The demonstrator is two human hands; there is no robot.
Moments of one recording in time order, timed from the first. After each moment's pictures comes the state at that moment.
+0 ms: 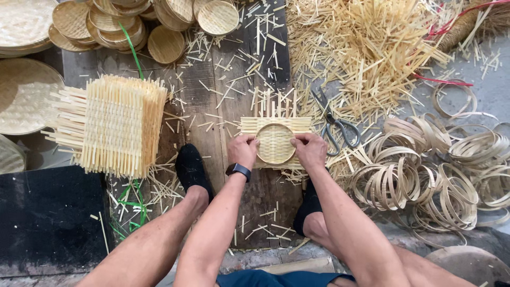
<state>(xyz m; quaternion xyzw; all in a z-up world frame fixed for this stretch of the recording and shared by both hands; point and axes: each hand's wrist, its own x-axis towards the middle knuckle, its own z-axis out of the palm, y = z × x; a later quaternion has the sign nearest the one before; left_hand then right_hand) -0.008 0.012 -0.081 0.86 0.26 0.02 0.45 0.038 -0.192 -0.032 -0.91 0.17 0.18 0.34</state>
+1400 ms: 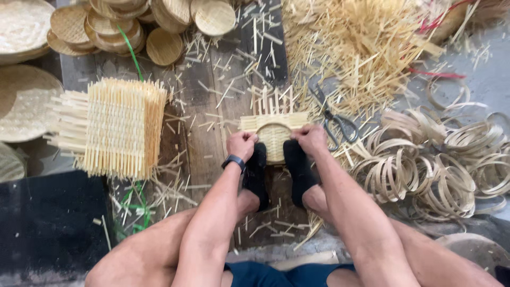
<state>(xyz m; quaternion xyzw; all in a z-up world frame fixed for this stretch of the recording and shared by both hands) -0.001 0.032 -0.128 0.81 0.29 -0.05 0.51 0.058 -0.214 -0.089 -0.92 0.08 0.15 0.36</state>
